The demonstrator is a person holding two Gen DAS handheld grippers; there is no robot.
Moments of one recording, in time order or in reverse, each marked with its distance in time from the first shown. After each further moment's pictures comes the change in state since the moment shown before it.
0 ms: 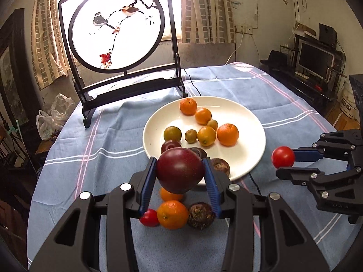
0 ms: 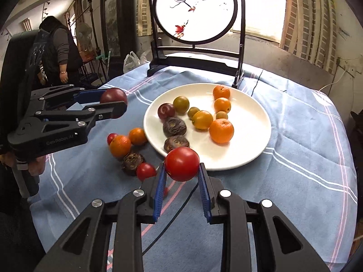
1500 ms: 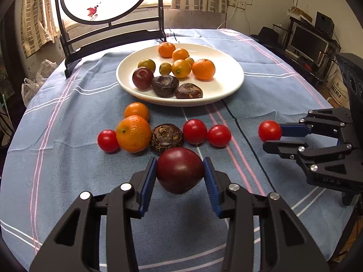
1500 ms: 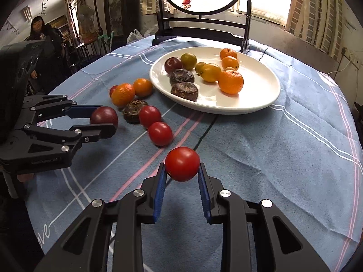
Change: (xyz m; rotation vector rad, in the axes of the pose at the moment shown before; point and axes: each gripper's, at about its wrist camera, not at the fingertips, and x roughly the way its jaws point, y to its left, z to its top) left arm 0.003 -0.030 -0.091 -0.042 0.185 -0.094; right arm 0.011 0.018 -0.065 -0.034 0.125 0.033
